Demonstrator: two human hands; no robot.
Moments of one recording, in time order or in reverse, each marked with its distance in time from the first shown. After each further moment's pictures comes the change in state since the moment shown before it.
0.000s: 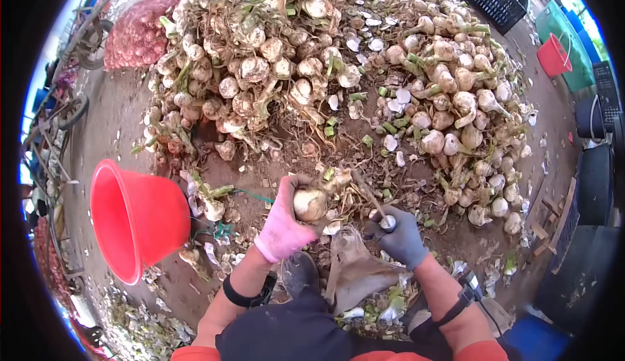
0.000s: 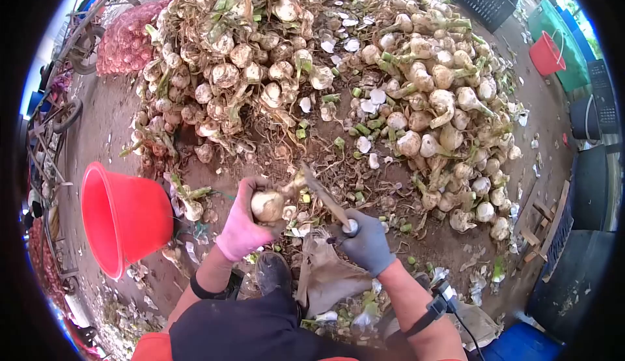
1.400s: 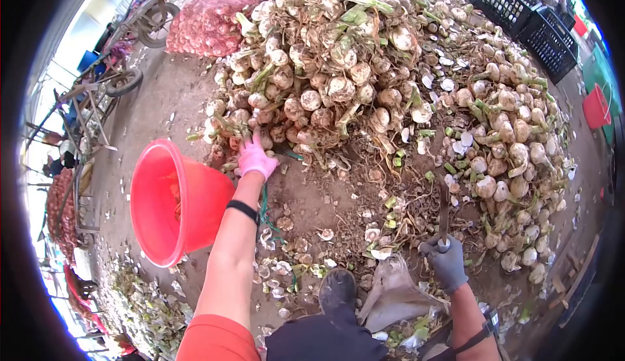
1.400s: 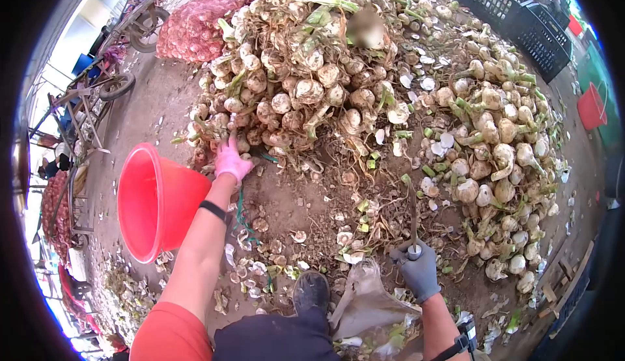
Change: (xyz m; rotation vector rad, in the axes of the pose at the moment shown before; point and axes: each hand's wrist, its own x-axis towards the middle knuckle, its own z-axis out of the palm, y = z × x) left_hand 0.090 -0.077 -0.236 1.338 0.716 -0.348; right_hand 0.020 0.010 0.006 0.291 0.006 0.255
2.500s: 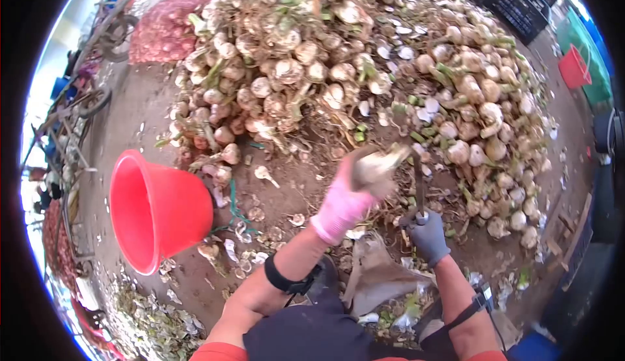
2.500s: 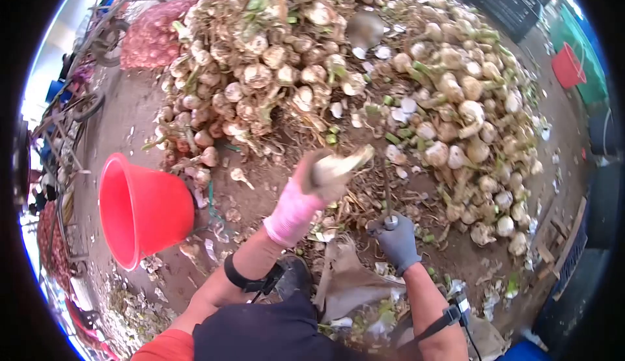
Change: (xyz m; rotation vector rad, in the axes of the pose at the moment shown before) left_hand -0.187 0.198 -0.093 -1.732 -0.929 0.149; right_hand 0.013 0.036 -0.013 -0.129 0.056 -0.097
